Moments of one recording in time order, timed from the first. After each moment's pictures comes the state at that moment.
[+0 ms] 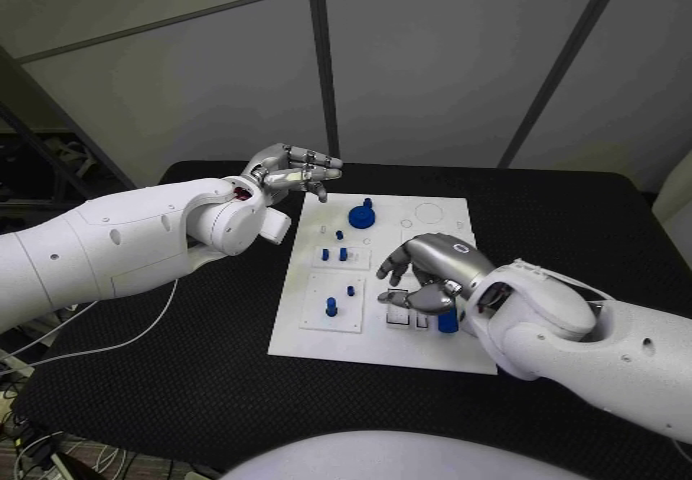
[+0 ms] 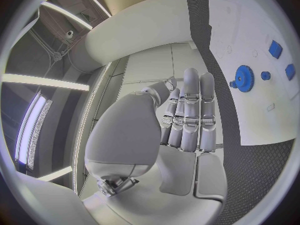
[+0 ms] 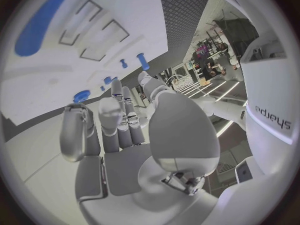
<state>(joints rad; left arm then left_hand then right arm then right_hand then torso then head) 1.19 -0.88 0.01 1.40 -0.16 -0.22 0.25 1.42 -0.16 0.50 -0.02 0.08 1.05 0.17 0.09 0.08 1.15 0.11 0.09 0.07 1.28 0.01 0.62 0.37 0.19 1.02 0.11 0.73 0.77 1.08 -0.78 -0.02 1.79 -1.61 -0.38 -0.22 1.21 -0.18 0.35 0.06 0.06 1.06 0.12 0.11 0.16 1.29 0.05 0.20 0.14 1.46 -0.03 1.17 0.83 0.05 1.47 0.09 1.42 1.31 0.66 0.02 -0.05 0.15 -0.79</state>
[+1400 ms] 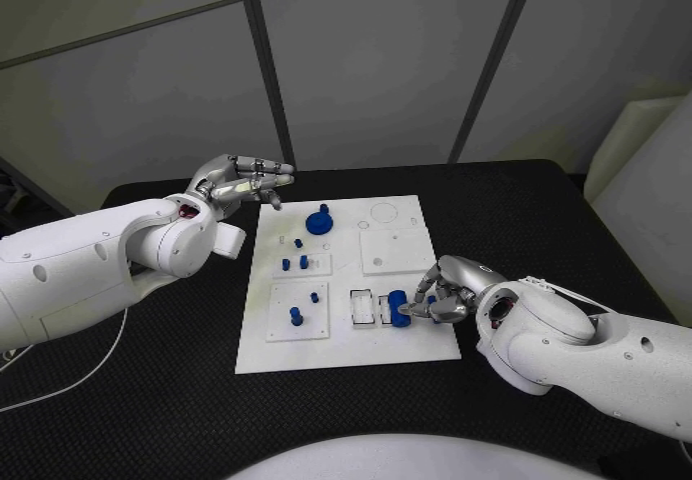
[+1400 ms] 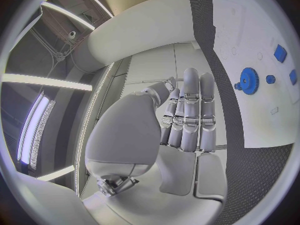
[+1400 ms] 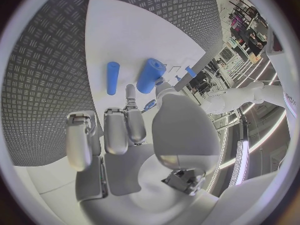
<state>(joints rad) 1.18 -0.90 0.01 1.41 -0.15 -0.23 0.27 1.41 -0.15 0.49 -0.02 0.08 1.05 0.17 0.09 0.08 1.16 0.10 0.09 0.07 1.28 0.02 0.62 0.37 0.19 1.02 0.11 0.72 0.76 0.97 -0.92 0.01 1.86 -1.51 -0.36 -0.68 1.15 -0.17 0.08 0.29 0.08 1.05 0.06 0.17 0.53 1.46 -0.02 1.31 1.31 1.46 -0.09 1.40 1.20 0.01 1.47 0.02 1.57 1.31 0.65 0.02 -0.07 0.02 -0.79</state>
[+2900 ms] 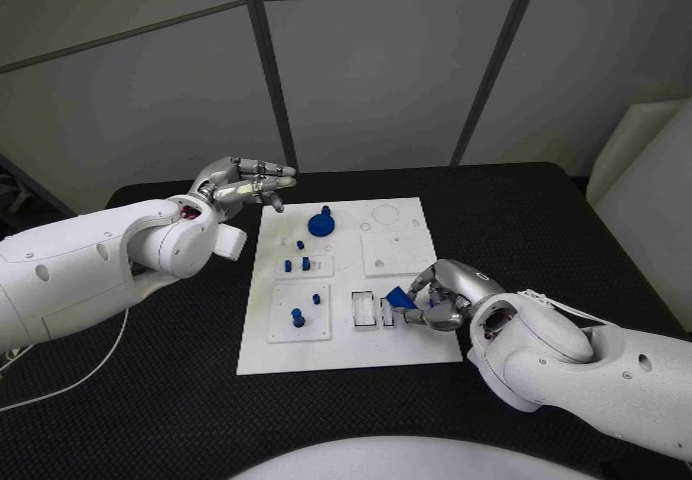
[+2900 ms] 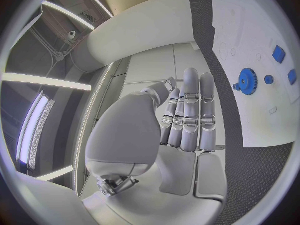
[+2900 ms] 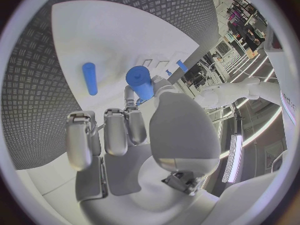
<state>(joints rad) 1.18 -0.90 0.01 1.42 -0.15 -0.22 0.26 1.41 -0.15 0.49 -0.02 0.07 1.05 0.17 0.08 0.08 1.16 0.10 0.09 0.07 1.28 0.02 0.62 0.37 0.19 1.02 0.11 0.72 0.76 0.96 -0.91 -0.01 1.91 -1.53 -0.49 -0.69 1.26 -0.15 0.12 0.28 0.32 1.06 0.06 0.16 0.62 1.47 -0.03 1.34 1.31 1.47 -0.09 1.42 1.24 0.01 1.47 0.02 1.57 1.31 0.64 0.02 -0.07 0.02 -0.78</state>
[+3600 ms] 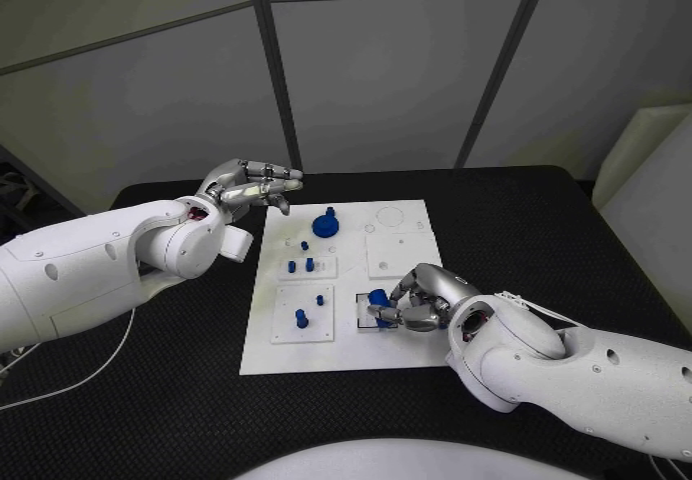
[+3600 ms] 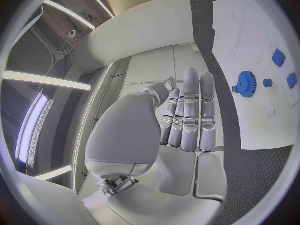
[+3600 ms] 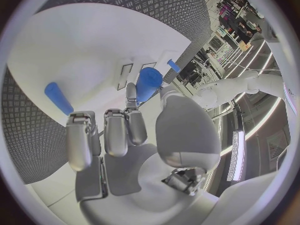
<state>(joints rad) 1.18 -0.90 0.01 1.42 -0.15 -0.22 0.25 1.41 -0.15 0.49 -0.02 0.07 1.05 0.17 0.08 0.07 1.16 0.10 0.09 0.07 1.28 0.02 0.62 0.37 0.19 1.02 0.12 0.72 0.76 0.96 -0.80 -0.01 1.86 -1.46 -0.48 -0.68 1.10 -0.14 0.10 0.29 0.34 1.13 0.03 0.15 0.69 1.47 -0.03 1.34 1.31 1.47 -0.09 1.43 1.27 0.01 1.47 0.02 1.57 1.31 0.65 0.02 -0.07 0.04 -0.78</state>
